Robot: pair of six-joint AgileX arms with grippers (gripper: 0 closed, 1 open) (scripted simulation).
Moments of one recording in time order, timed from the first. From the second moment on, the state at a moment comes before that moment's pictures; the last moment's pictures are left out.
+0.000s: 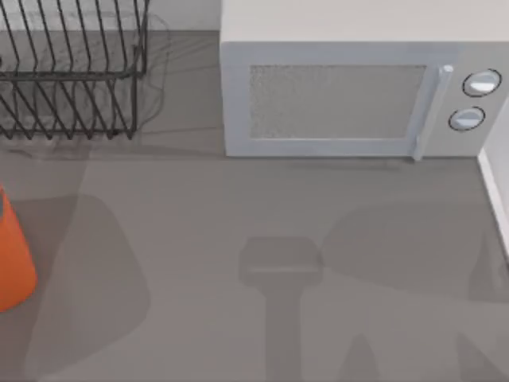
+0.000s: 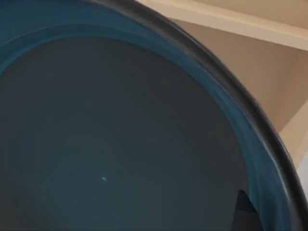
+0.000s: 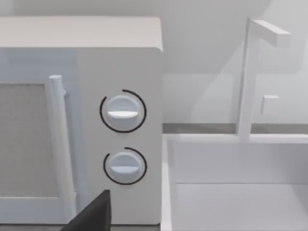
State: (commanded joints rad) left arm -0.05 1.10 1.44 -0.39 0.04 -0.22; right arm 0.00 0.00 0.00 0.00 0.00 0.00
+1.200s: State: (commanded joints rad) left arm 0.16 1.10 1.10 -0.01 0.19 0.01; right arm 0.00 0.00 0.00 0.00 0.00 0.00
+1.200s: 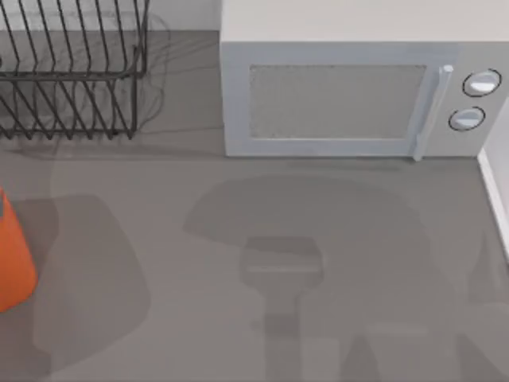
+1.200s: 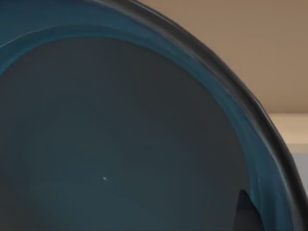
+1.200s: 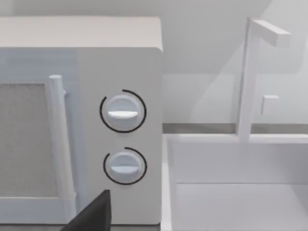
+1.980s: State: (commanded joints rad) left arm 0.07 1.74 0.93 0.81 0.11 0.02; right arm 0.00 0.00 0.00 0.00 0.00 0.00
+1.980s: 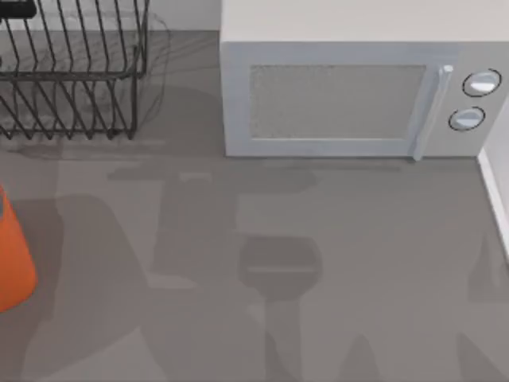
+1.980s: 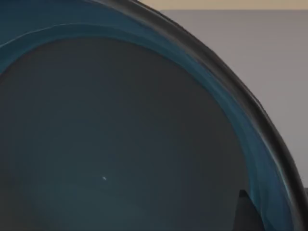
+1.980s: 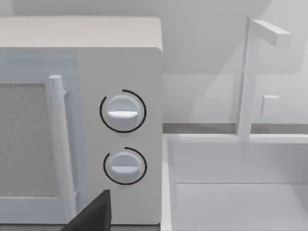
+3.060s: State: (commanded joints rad) left arm 0.07 1.76 0.92 0.83 0.11 0.02; right arm 0.00 0.00 0.00 0.00 0.00 0.00
